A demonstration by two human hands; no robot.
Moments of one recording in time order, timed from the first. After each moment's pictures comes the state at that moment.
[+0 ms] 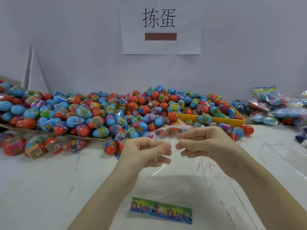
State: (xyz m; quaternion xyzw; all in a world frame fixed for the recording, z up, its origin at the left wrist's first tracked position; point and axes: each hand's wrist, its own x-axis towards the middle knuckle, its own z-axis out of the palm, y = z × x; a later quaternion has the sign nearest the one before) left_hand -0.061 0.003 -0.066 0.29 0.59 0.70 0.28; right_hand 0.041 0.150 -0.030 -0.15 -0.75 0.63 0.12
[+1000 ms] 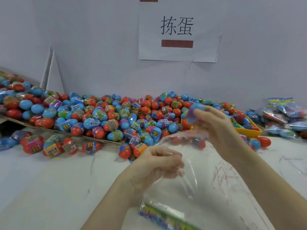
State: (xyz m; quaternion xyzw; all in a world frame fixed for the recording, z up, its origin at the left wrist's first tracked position) left_hand -0.080 -0.004 -0.072 0.31 0.47 0.70 0.44; right_hand -0.010 0.159 -0.022 -0.08 -0.67 0.69 0.27
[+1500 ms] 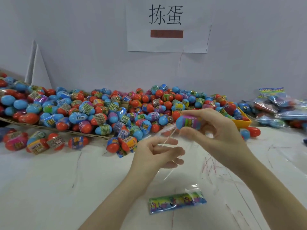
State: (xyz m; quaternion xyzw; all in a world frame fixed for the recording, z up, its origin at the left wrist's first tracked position) left_hand -0.050 0.016 -0.074 0.28 0.57 0.72 0.27; right_hand 0.036 0.136 -0.022 -0.07 -0.87 0.38 0.32
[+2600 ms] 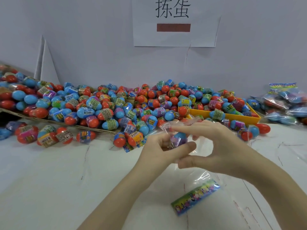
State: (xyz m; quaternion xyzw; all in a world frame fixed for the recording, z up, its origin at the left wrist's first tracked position) left_hand -0.048 0.012 -0.070 0.35 0.61 0.67 0.23; right_hand 0.042 0.133 -0.023 0.01 -0.96 0.25 0.11
